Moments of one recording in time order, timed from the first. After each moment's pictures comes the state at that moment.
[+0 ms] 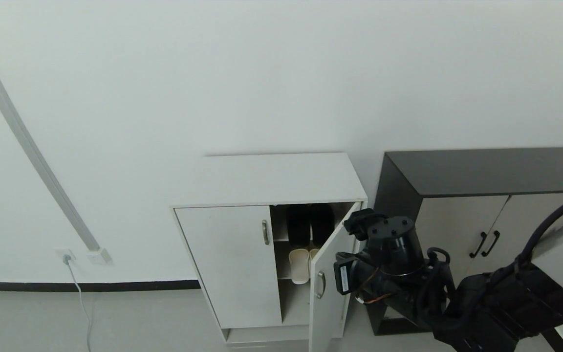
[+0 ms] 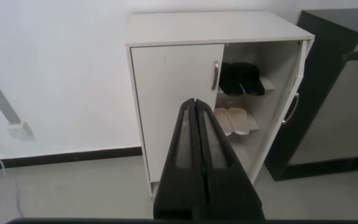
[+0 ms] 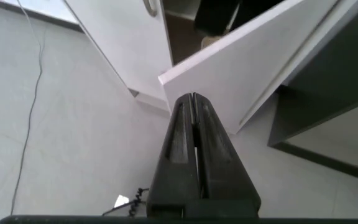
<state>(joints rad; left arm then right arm) 0.00 0.00 0.00 0.00 -0.04 0.00 0.78 1.99 -0.81 -0.75 -0.29 0.22</state>
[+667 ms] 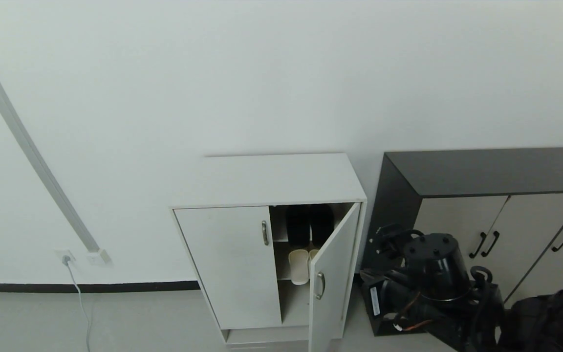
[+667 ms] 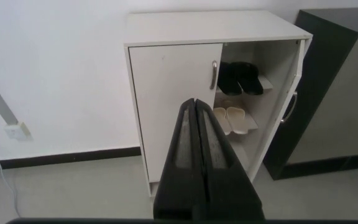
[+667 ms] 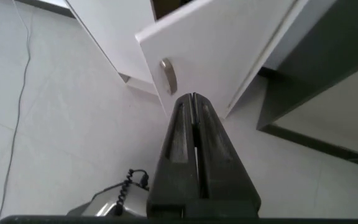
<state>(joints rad) 0.00 0.00 0.00 0.00 -0.05 0.00 0.78 1.85 -0.59 -0.78 -0.30 0.21</state>
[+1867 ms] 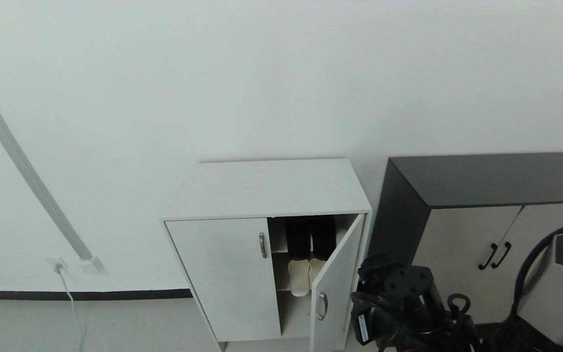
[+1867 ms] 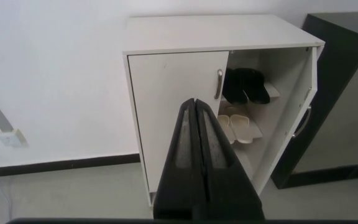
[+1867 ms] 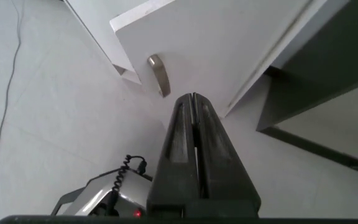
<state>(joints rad) -0.01 0.00 0.00 0.00 -0.04 0.00 0.82 2.05 -0.52 -1.02 -0.30 0.21</state>
